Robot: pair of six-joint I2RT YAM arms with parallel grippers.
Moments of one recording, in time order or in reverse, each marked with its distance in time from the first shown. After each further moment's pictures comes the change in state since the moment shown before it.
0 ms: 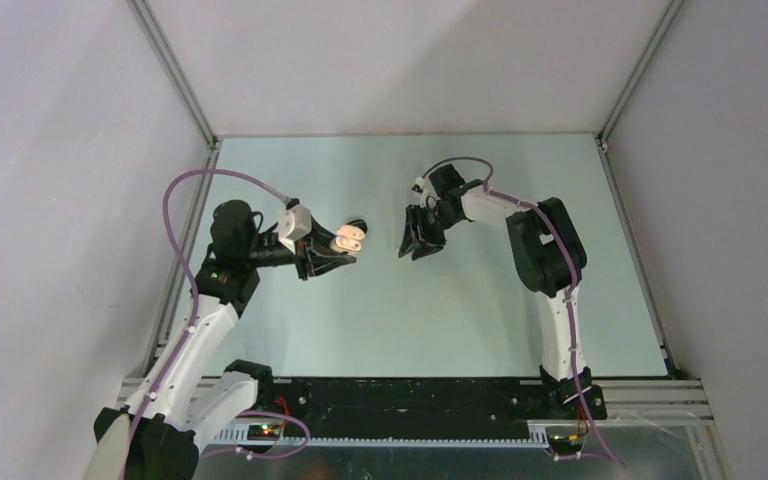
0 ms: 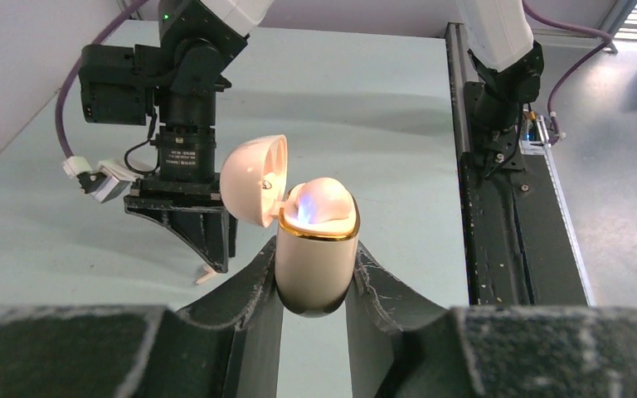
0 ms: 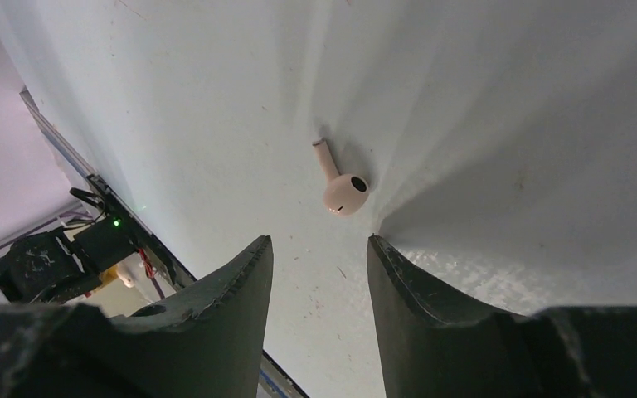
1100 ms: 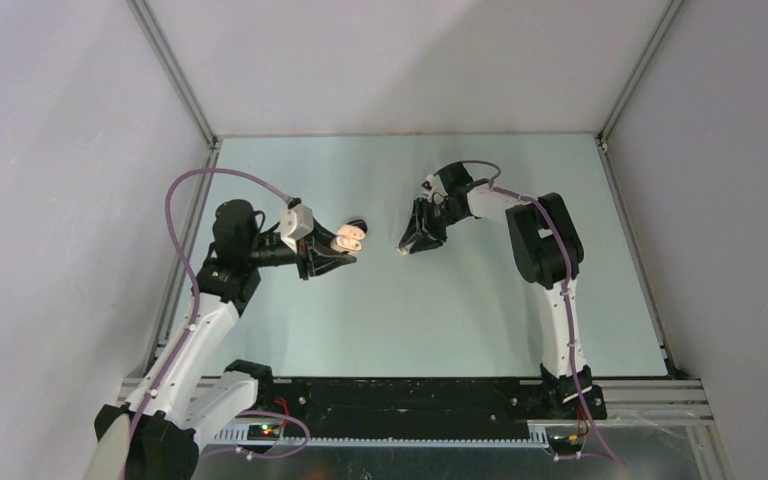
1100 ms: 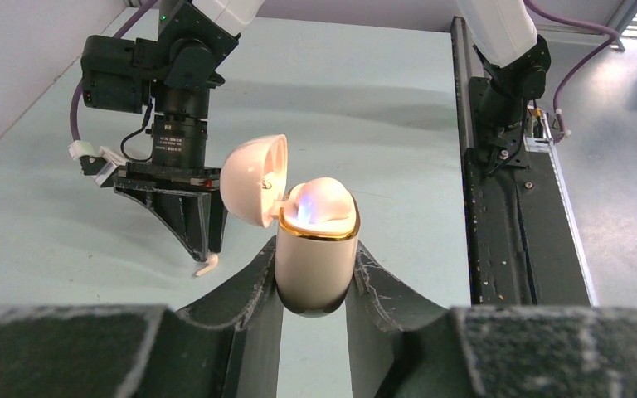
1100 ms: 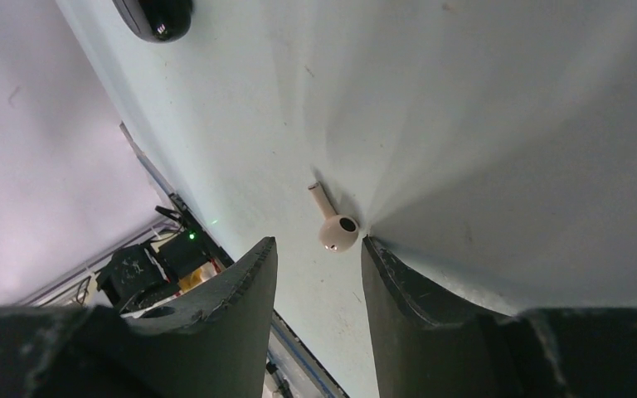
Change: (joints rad) left arm -0.001 0.010 0.000 -0.025 -0.018 0.018; right arm -0.060 0.079 0.023 0.078 -0.122 0.164
